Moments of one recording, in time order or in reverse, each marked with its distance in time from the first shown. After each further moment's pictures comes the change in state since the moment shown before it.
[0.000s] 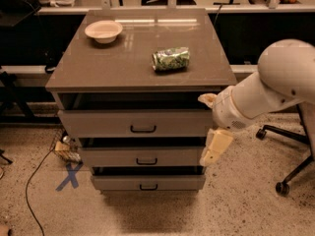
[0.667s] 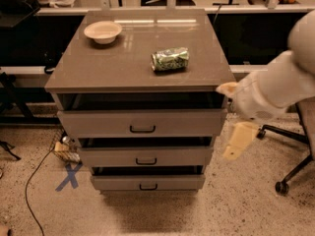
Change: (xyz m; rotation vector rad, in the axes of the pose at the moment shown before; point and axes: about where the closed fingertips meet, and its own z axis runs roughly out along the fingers) arm 0.005 0.010 -0.072 0.035 0.102 0.032
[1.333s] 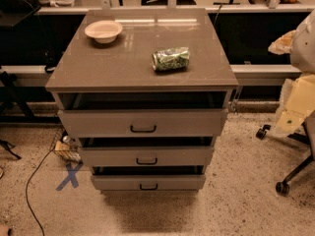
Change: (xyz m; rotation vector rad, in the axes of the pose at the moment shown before) arm 0.007 -0.010 -0.137 0.084 0.200 0.100
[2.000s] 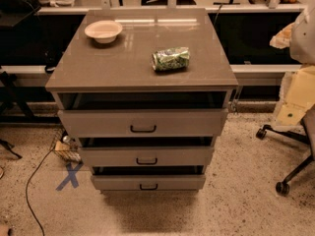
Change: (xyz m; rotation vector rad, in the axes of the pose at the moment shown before) arm -0.001 -0.004 -0.012 0.007 0.041 0.015
